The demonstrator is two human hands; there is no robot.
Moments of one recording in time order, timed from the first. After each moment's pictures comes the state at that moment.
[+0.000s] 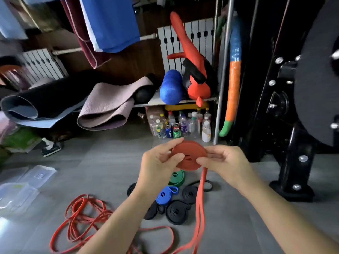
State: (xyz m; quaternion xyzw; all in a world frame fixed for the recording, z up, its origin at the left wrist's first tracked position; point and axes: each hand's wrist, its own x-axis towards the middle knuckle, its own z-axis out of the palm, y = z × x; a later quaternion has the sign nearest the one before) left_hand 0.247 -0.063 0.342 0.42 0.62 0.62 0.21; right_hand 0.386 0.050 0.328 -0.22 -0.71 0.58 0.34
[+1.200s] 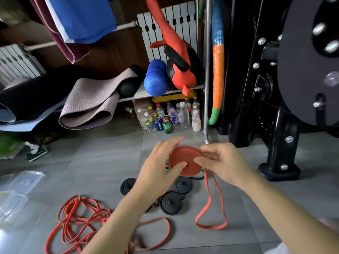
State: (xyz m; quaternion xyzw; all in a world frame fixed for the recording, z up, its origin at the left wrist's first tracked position) left_hand 0.254 -0.046 0.311 0.62 0.67 0.40 0.09; right_hand 0.409 0.061 0.306 -0.25 -0.73 0.57 0.29
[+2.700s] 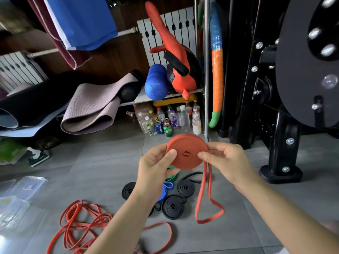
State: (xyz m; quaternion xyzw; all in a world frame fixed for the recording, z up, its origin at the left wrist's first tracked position) left_hand 0.259 -0.041 0.315 0.32 0.57 0.66 0.37; right_hand 0.411 0.064 0.304 -0.26 -0.66 0.59 0.38
